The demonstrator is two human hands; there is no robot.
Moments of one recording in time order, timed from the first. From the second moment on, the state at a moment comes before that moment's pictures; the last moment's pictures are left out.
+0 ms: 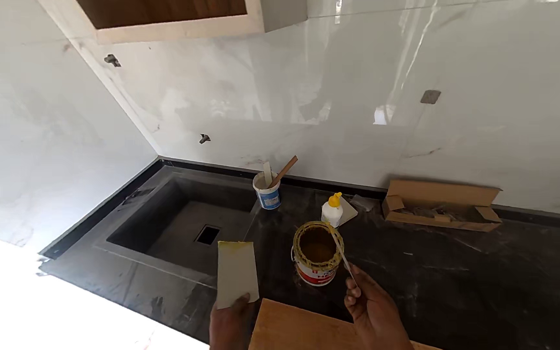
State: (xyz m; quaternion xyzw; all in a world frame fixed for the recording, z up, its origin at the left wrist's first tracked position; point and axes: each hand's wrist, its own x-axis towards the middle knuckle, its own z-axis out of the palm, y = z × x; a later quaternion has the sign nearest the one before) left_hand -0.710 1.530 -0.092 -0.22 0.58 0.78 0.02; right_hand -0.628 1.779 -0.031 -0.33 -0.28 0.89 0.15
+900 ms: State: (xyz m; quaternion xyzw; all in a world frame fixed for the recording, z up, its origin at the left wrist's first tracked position) left_hand -0.657 1.441 -0.119 -0.28 0.44 0.86 0.04; right_hand -0.660 1.819 -0.080 -0.38 -0.69 0.61 0.11
